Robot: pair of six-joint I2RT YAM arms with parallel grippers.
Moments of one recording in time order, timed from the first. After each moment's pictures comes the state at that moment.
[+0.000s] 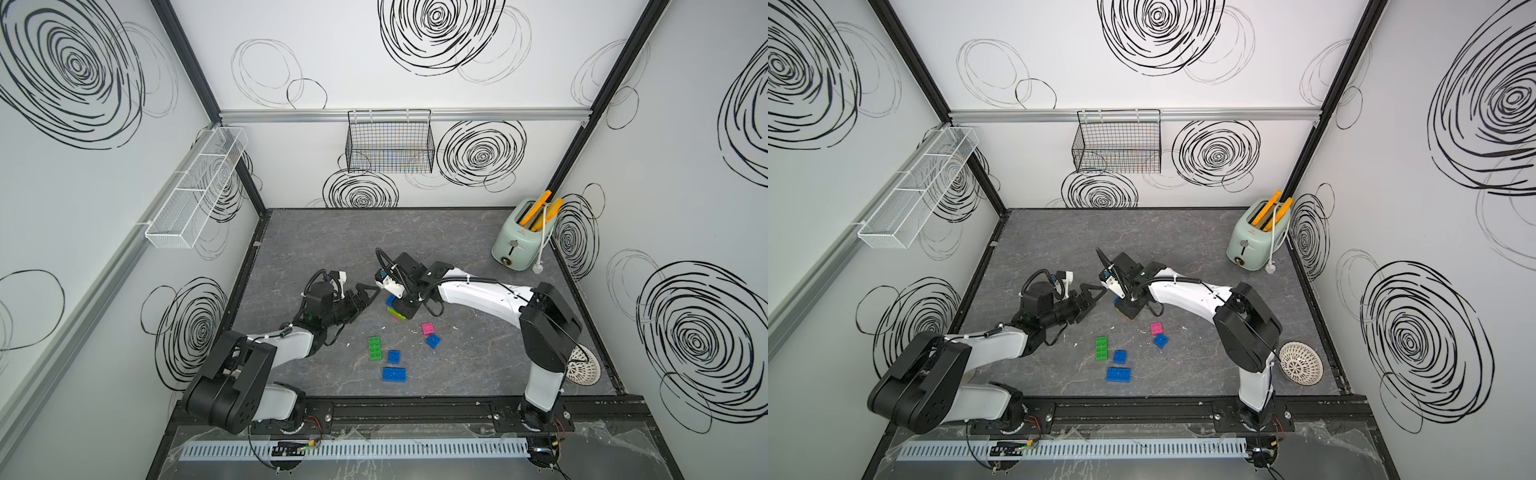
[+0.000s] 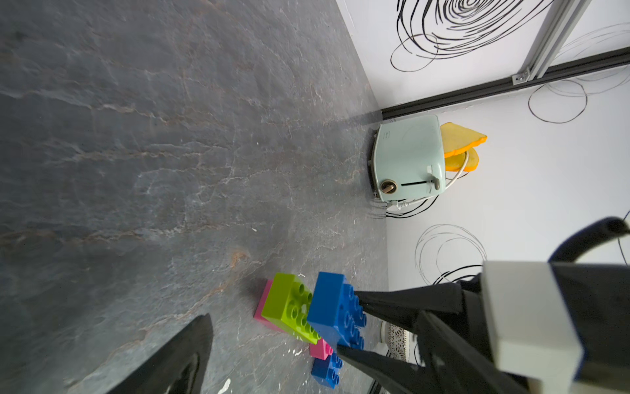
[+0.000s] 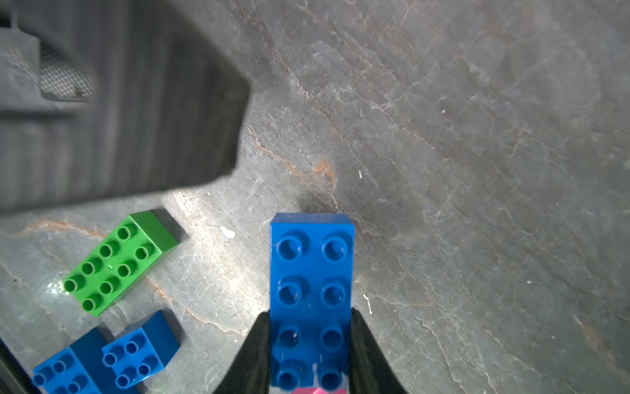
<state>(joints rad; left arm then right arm) -0.30 1.39 0.34 0.59 0.54 -1.06 0.89 1.86 1.39 -0.72 -0.03 -0.09</state>
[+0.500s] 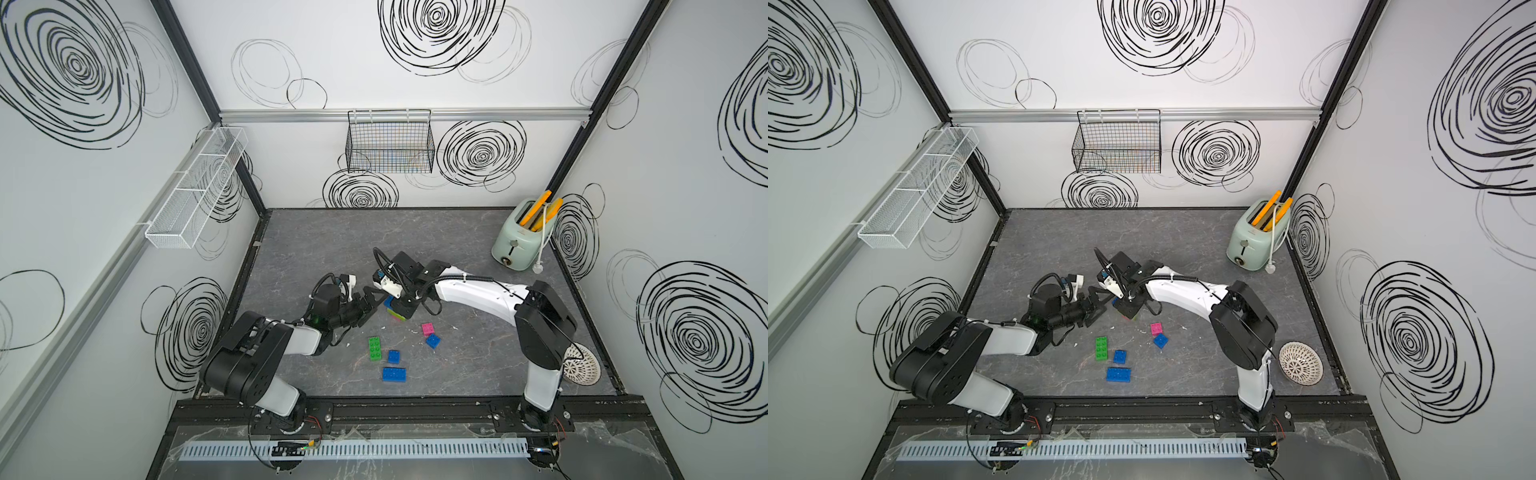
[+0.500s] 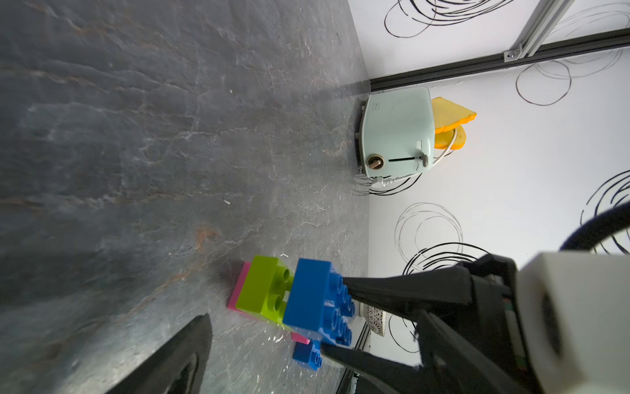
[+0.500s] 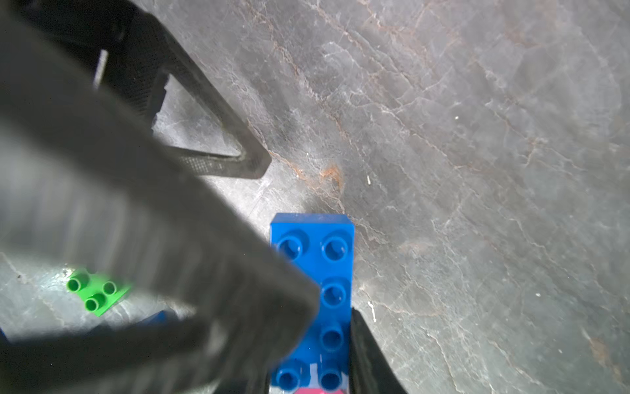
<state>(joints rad) -0.35 1.53 0.34 0.78 0.61 -1.16 0.89 1.88 1.42 -0.74 -0.04 -0.12</state>
